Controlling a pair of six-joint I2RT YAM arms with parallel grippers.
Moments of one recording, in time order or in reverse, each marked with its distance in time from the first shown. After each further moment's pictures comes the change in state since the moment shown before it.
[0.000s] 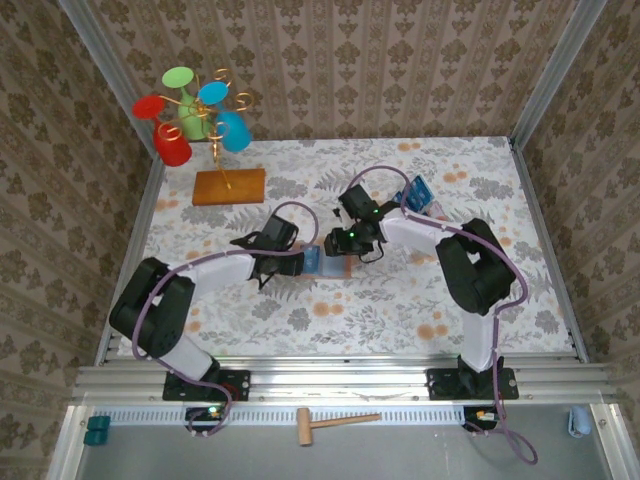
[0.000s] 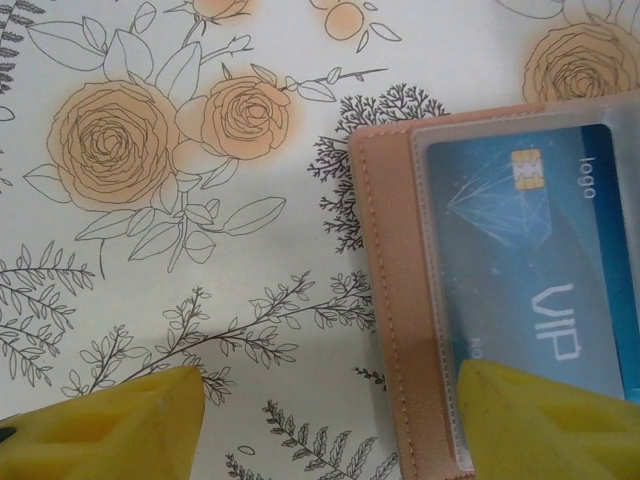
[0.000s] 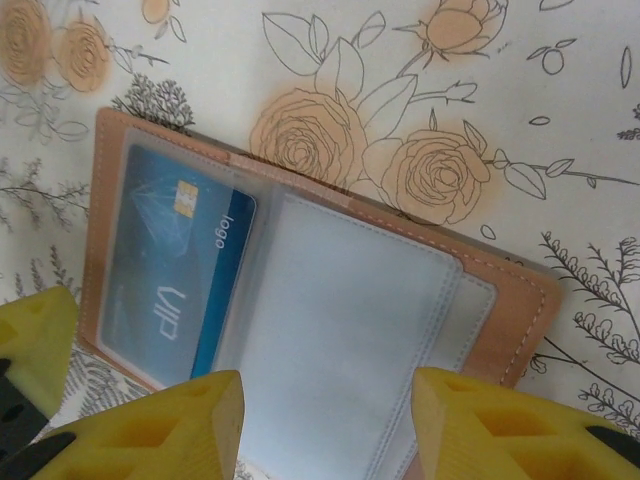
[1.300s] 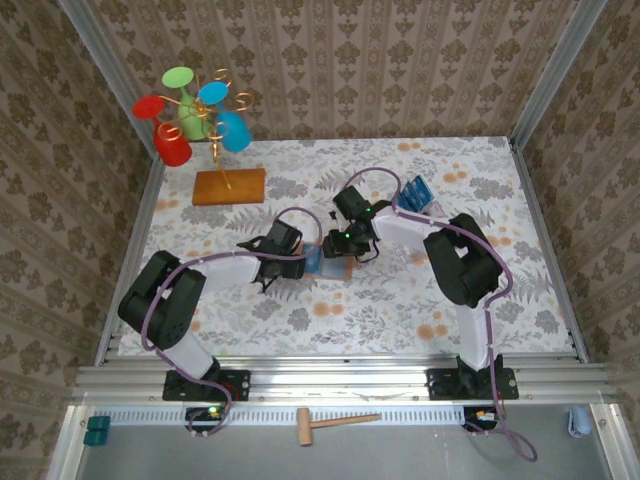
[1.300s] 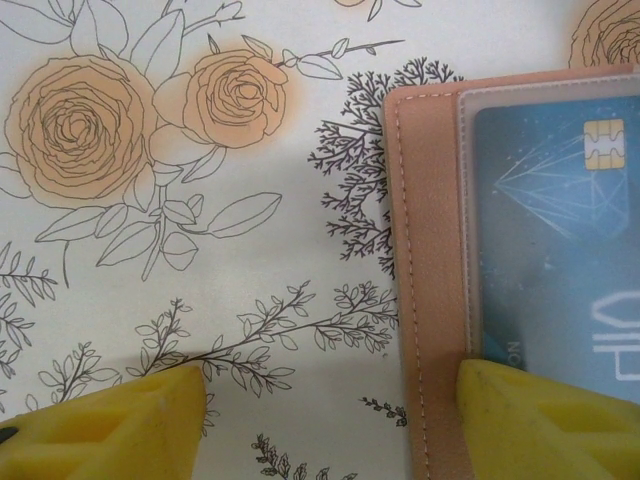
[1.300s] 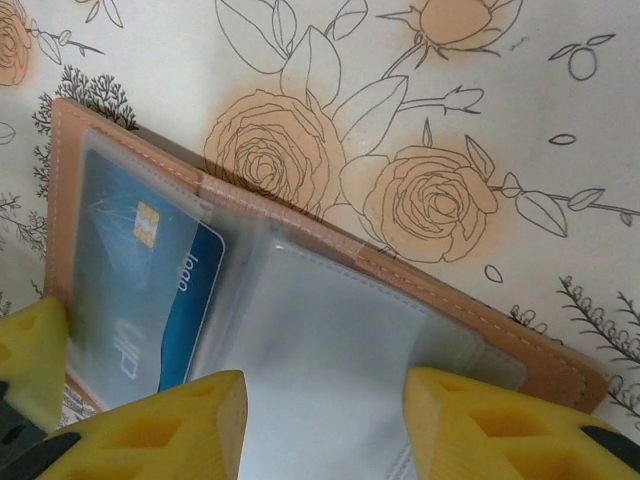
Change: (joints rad) left arm -0.014 0.058 -0.030 0.079 -0.032 -0.011; right arm 0.008 0.087 0.063 -0.023 0.006 -0.015
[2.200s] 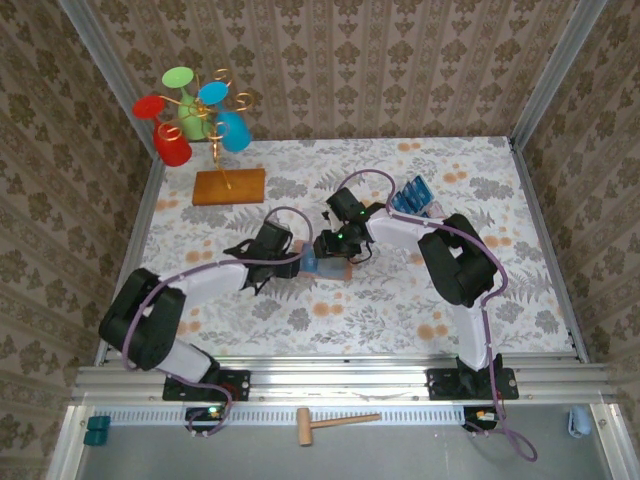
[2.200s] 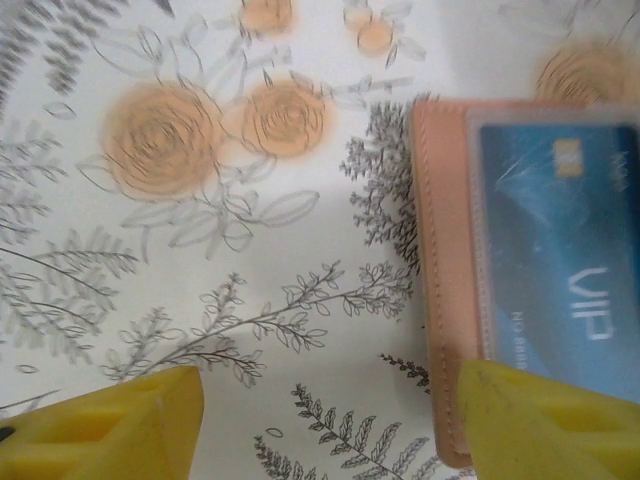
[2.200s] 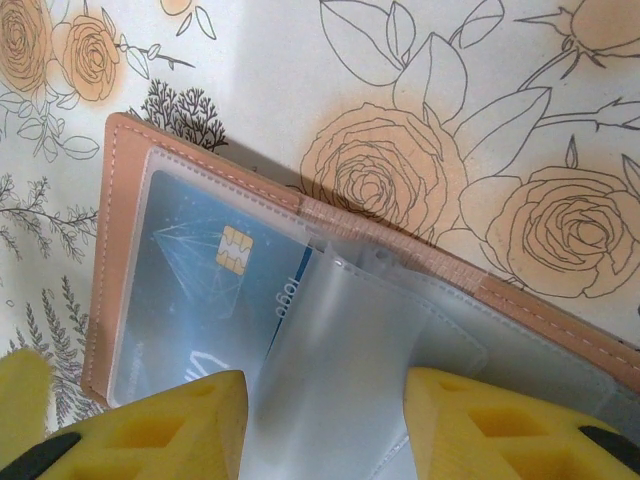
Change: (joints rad) left arm 0.019 -0.171 -0.068 0.005 0.005 0.005; right arm 0.029 0.024 0.014 0.058 -0.051 0.068
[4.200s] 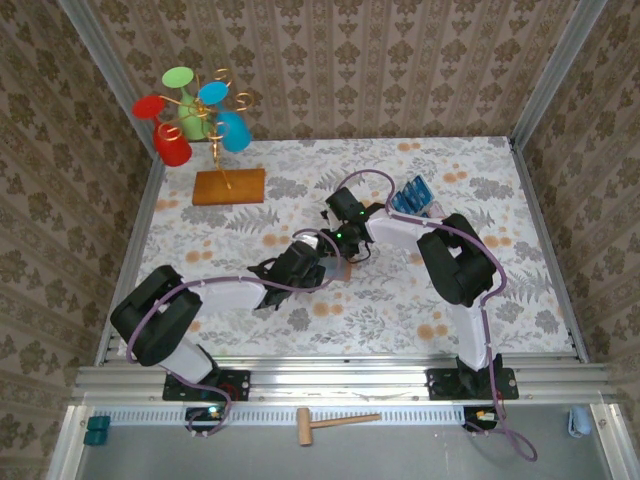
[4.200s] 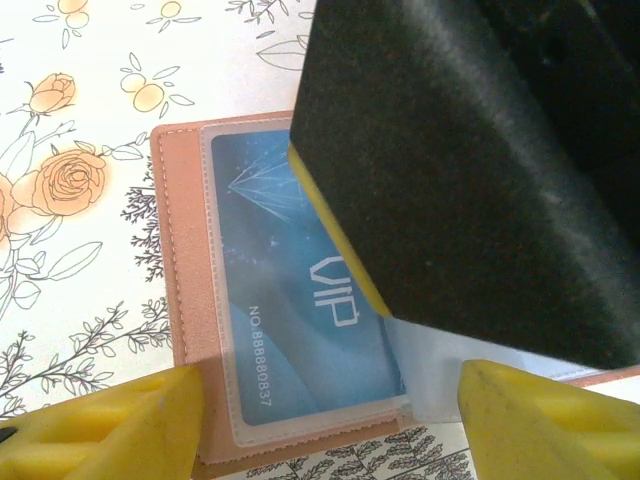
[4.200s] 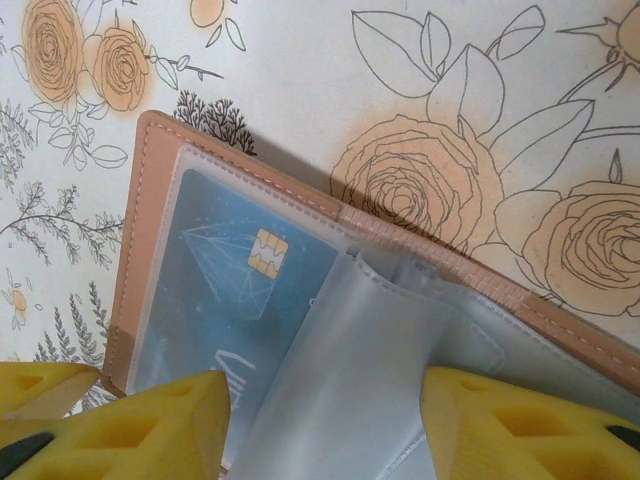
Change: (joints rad) left arm -0.235 0.082 -0.061 0.248 -0.130 0.013; right arm 0.000 0.005 0.003 0.025 -0.029 0.019
